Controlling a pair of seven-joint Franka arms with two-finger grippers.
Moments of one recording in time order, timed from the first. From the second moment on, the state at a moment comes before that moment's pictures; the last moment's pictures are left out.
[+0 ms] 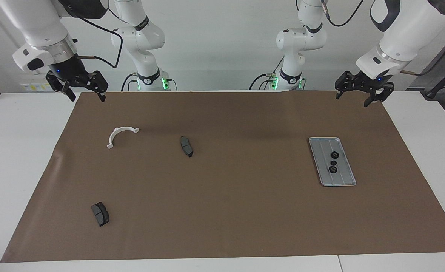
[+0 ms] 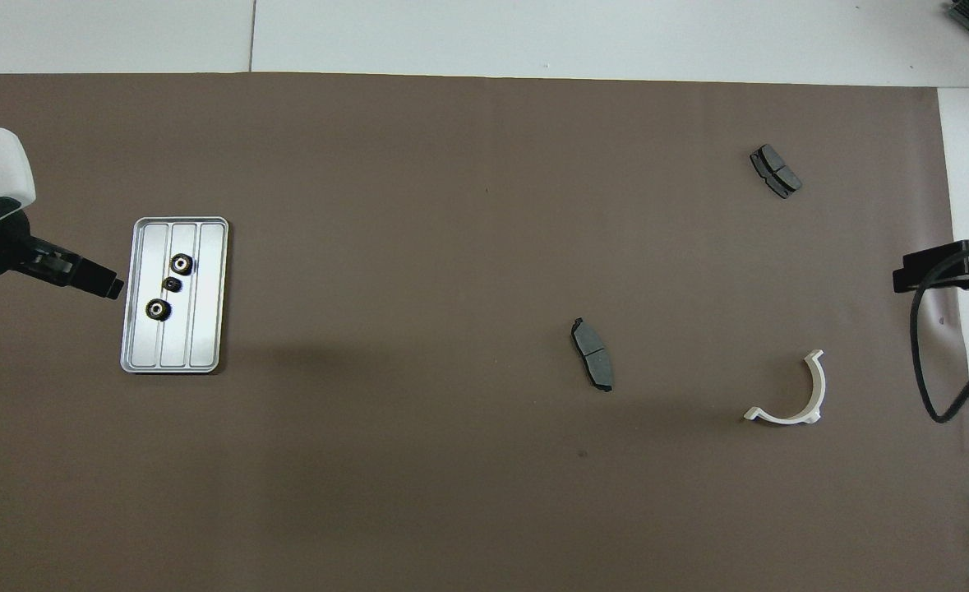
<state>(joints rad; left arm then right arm) -0.03 0.03 -0.06 -1.47 -0.02 1.41 0.32 0.06 -0.06 -0.12 -1.62 0.00 1.56 -0.01</state>
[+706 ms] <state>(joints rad) -0.07 0.15 -0.05 -1.33 -0.07 1.39 0.17 0.06 -0.06 -0.12 -1.62 0.00 1.56 -0.01</state>
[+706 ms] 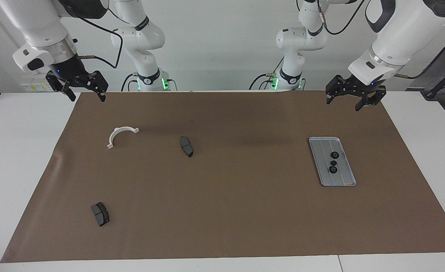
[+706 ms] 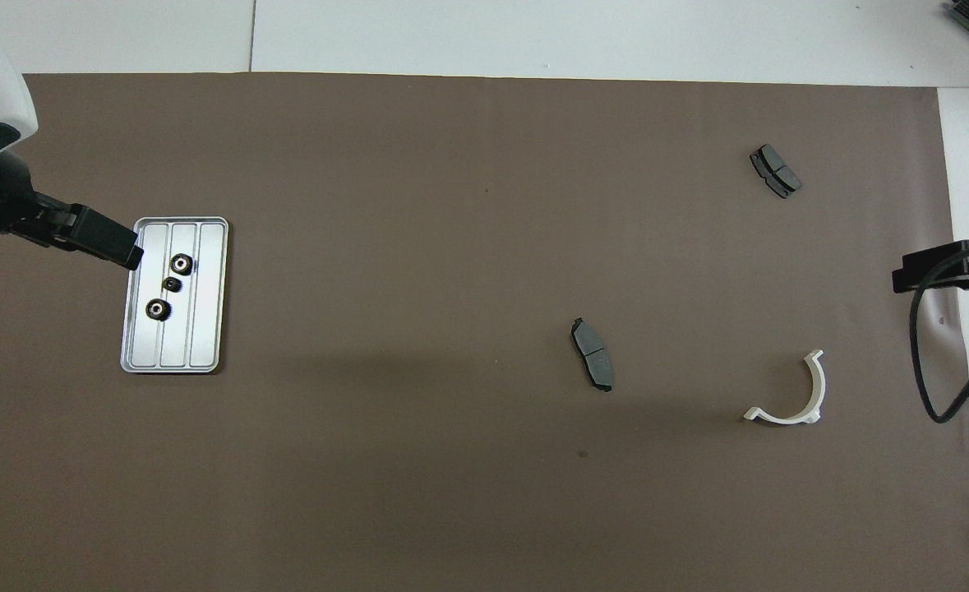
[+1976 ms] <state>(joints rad) -0.06 0.13 -0.04 -1.35 -0.01 1.43 -0.04 0.06 -0.06 -0.12 -1.62 0.00 1.56 -0.01</state>
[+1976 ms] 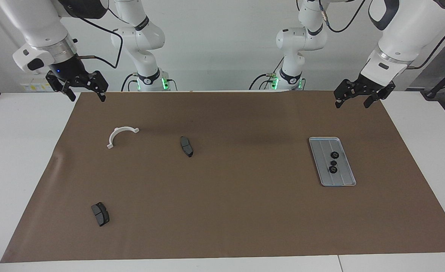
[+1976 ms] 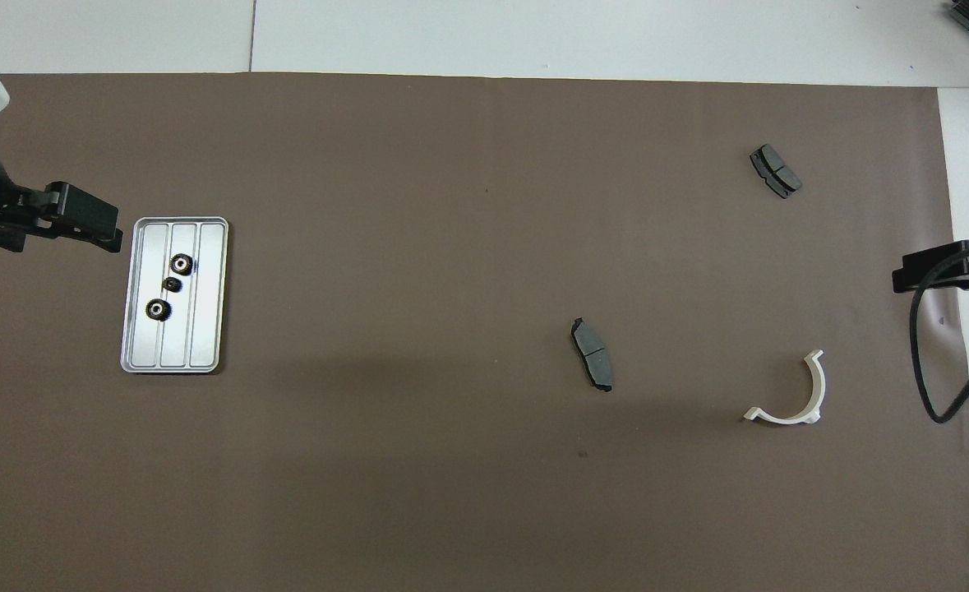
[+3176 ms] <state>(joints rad) -0.06 0.13 -0.04 -1.35 -0.01 1.45 -0.04 0.06 -0.06 -0.12 -1.62 0.00 1.56 -0.01</state>
